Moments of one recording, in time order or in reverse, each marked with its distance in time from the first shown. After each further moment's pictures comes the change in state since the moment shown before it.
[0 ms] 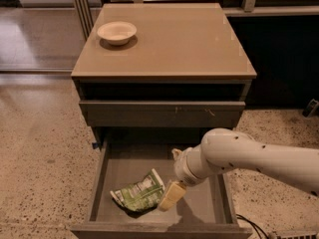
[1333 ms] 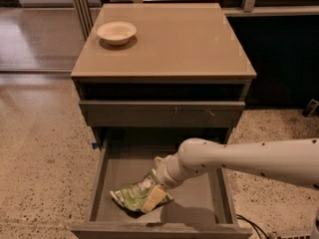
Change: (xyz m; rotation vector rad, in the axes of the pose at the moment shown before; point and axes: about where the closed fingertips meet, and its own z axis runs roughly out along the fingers) arm -0.005 -0.007 0.101 -0.081 -0.046 -0.009
